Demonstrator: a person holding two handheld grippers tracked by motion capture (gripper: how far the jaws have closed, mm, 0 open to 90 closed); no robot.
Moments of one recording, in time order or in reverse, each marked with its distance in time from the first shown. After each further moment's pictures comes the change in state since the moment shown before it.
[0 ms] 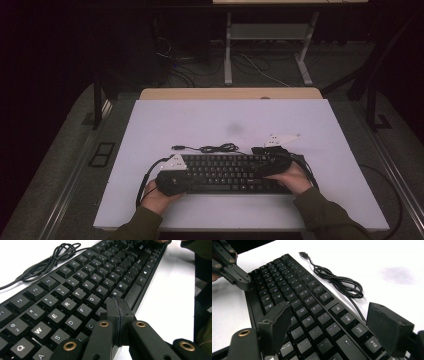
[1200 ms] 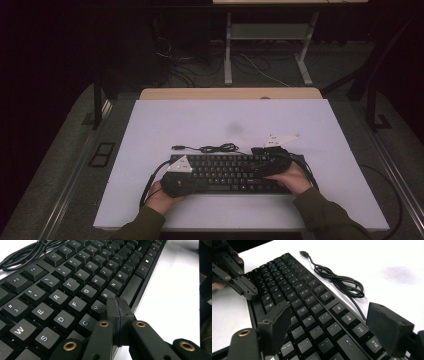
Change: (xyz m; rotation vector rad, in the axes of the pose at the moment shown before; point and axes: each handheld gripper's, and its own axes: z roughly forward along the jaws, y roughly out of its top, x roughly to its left) left arm 0.001 -0.004 0.014 0.055 -0.023 0.002; right arm 0.001 0.000 0.001 0.004 0.000 -0.002
